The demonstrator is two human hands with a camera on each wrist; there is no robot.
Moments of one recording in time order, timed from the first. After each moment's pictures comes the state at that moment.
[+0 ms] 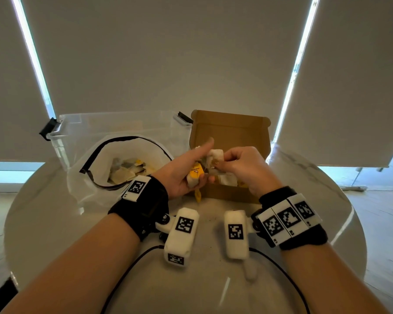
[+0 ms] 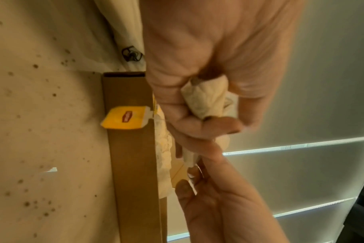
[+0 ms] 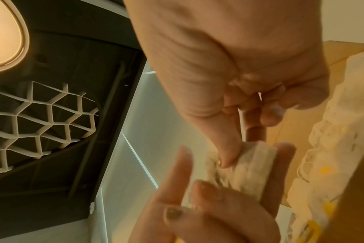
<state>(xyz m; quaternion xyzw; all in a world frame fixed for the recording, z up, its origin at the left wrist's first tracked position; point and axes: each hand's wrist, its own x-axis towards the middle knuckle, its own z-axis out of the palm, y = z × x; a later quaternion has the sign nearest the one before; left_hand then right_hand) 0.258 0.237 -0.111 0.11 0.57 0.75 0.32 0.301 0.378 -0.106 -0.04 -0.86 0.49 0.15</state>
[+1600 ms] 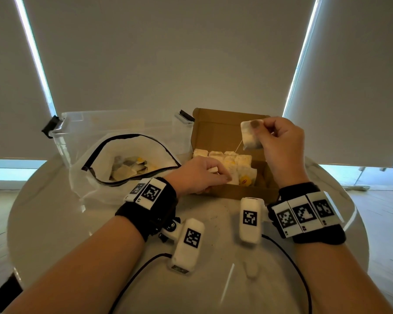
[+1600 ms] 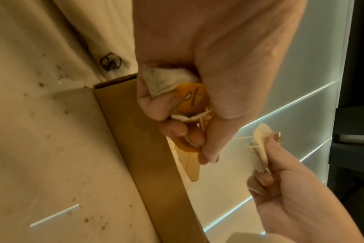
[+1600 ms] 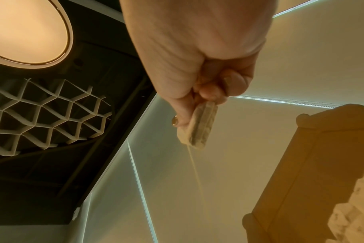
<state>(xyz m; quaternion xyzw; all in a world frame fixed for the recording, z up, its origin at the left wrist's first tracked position) 0.267 0.246 -0.118 0.29 0.83 0.45 0.14 0.302 0.414 -0.094 0.00 -0.77 0.44 0.46</state>
